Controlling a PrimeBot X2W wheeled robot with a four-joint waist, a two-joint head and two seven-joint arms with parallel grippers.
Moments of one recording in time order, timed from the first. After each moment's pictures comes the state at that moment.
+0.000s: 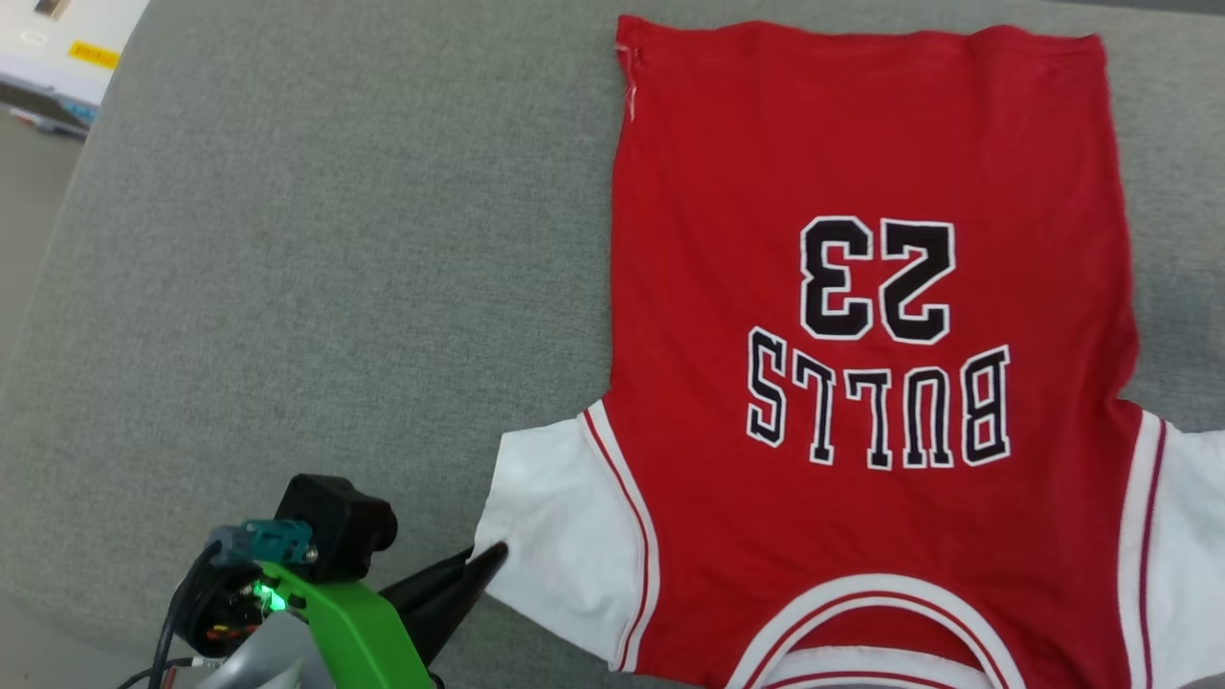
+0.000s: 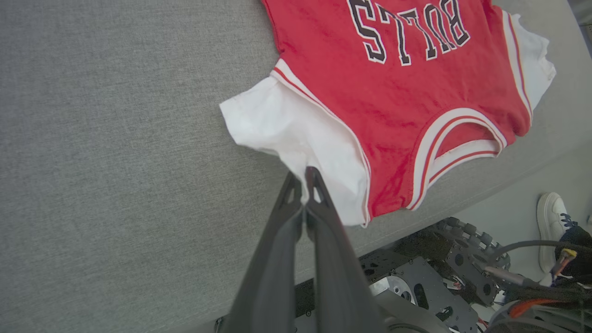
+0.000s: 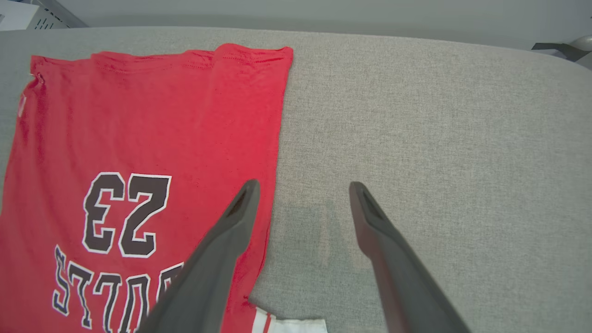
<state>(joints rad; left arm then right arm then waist) -0.09 0.84 -0.61 -0.61 -0.90 0.23 0.44 -0.57 -0.40 -0.28 -0.13 0.43 0.13 1.16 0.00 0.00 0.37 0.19</state>
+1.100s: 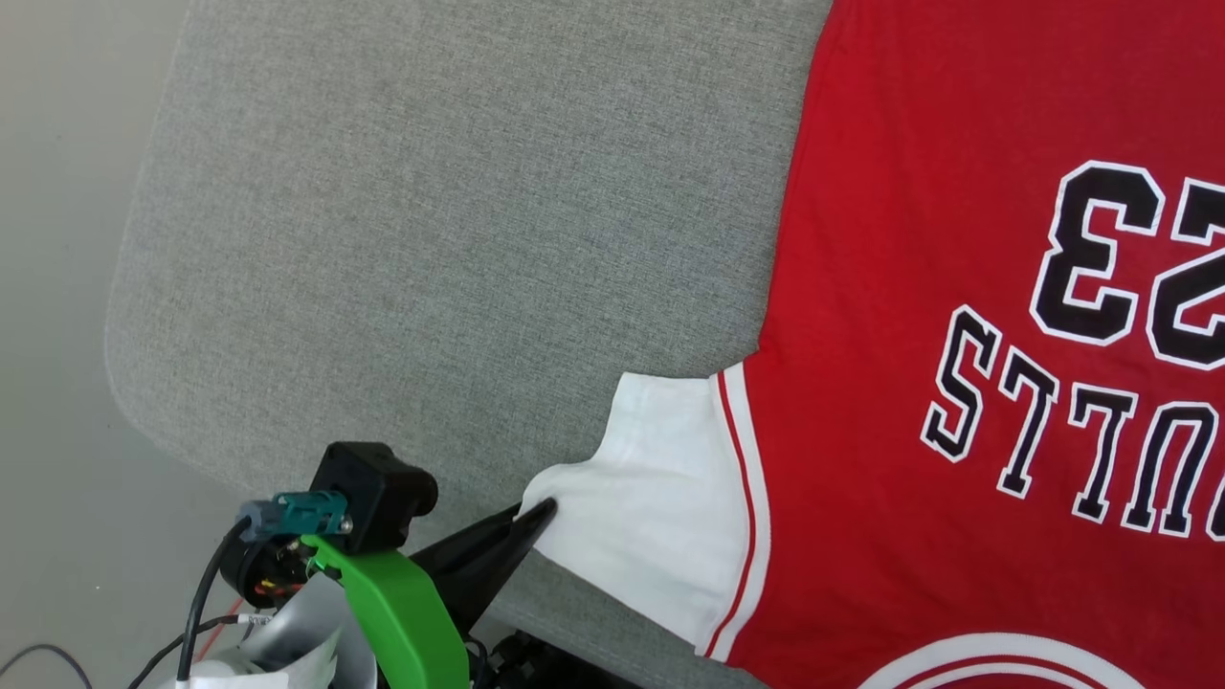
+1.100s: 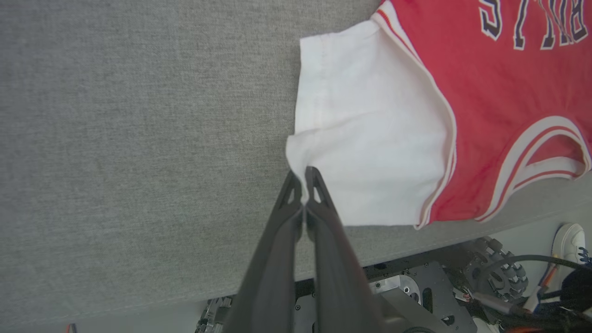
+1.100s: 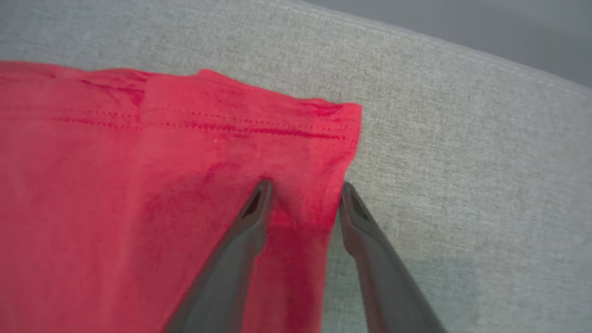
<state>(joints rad) -0.19 0.75 -0.64 -0.56 -0.87 0.15 0.39 -1.02 -0.60 -0.11 0.34 0.24 0.13 1.18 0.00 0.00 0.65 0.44</state>
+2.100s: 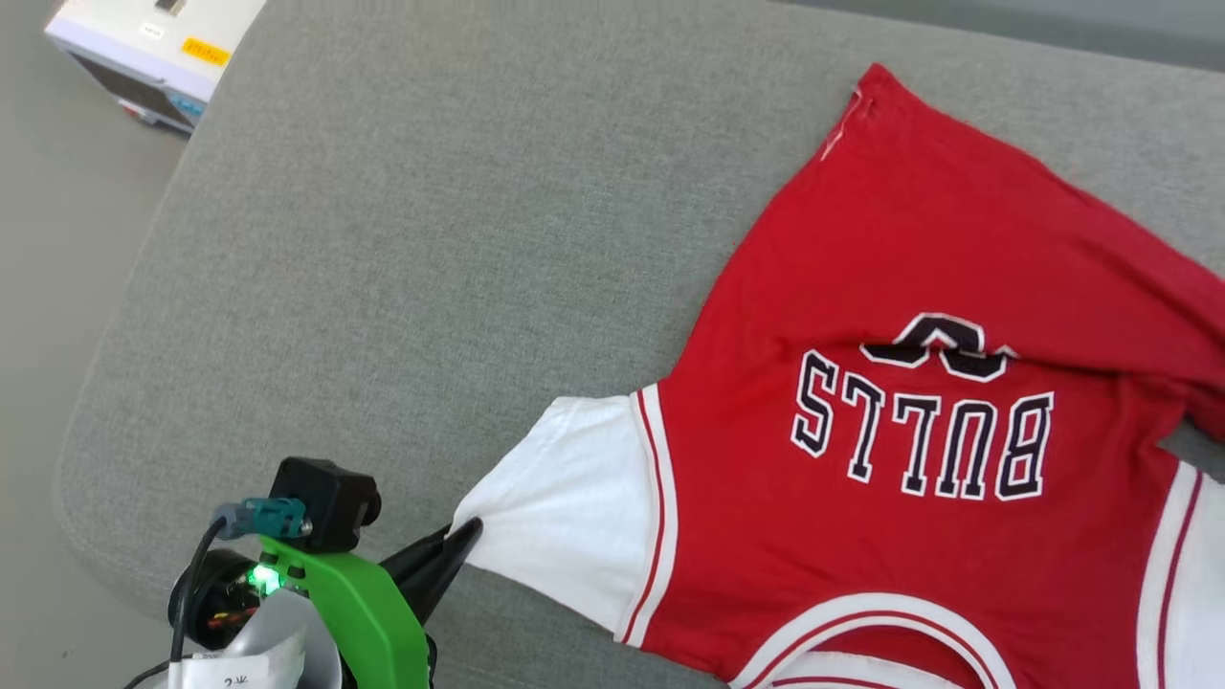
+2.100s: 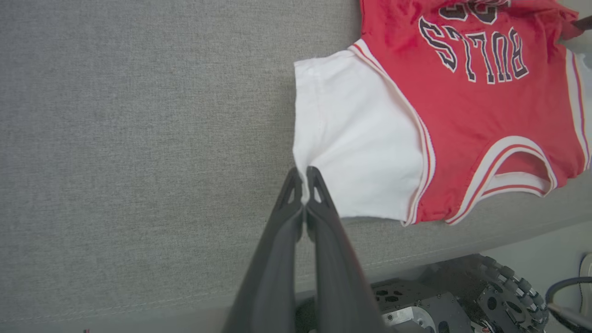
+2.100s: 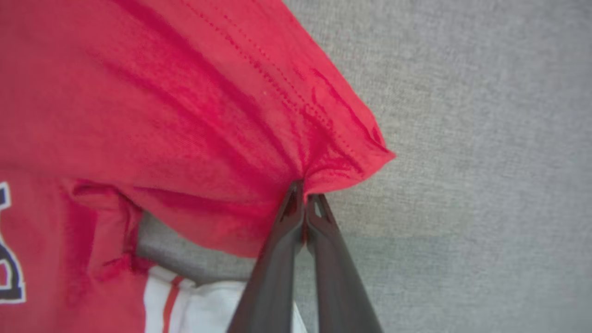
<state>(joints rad) -0.12 0.77 -0.61 -0.45 -0.88 0.24 0.38 -0.46 -0.53 -0.14 0.29 0.36 0.13 1.07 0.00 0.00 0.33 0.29</state>
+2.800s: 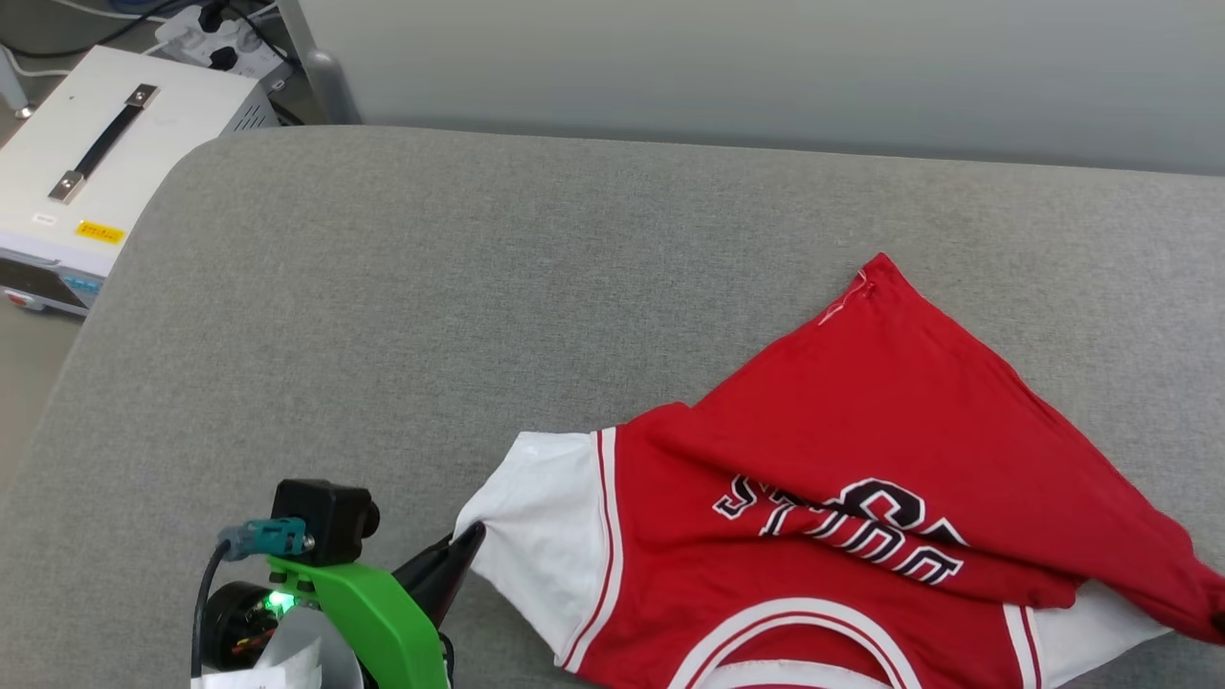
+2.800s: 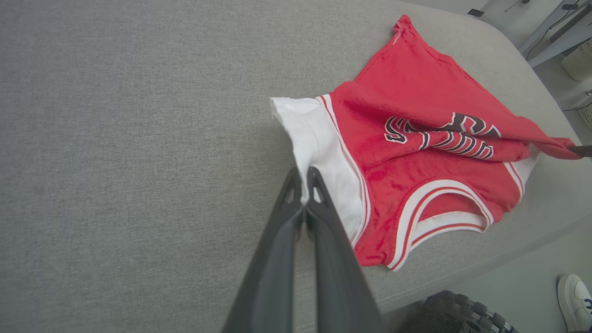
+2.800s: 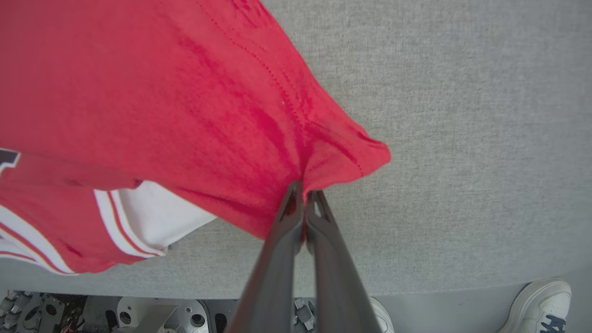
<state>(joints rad) -0.08 0.70 -0.61 -0.37 -0.90 0.27 0.29 -0.01 -0.39 -0.30 0.01 0.42 0.13 1.08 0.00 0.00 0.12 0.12</state>
